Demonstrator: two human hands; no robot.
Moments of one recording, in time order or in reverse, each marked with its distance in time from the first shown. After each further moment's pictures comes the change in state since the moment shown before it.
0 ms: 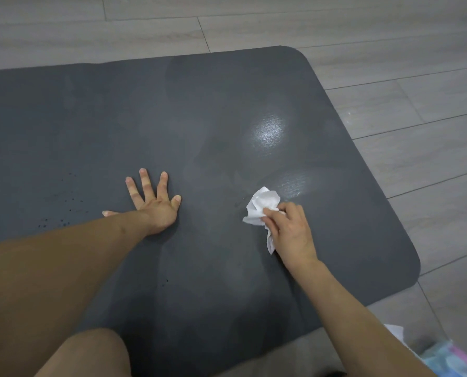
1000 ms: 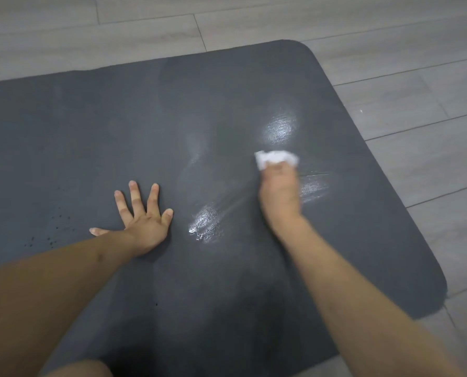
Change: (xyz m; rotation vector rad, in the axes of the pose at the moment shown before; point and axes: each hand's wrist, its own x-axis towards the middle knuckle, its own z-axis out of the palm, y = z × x) left_hand 0.002 0.001 0.002 0.016 0.013 -0.037; right_hand 0.126 -0.017 0.035 0.003 0.054 0.099
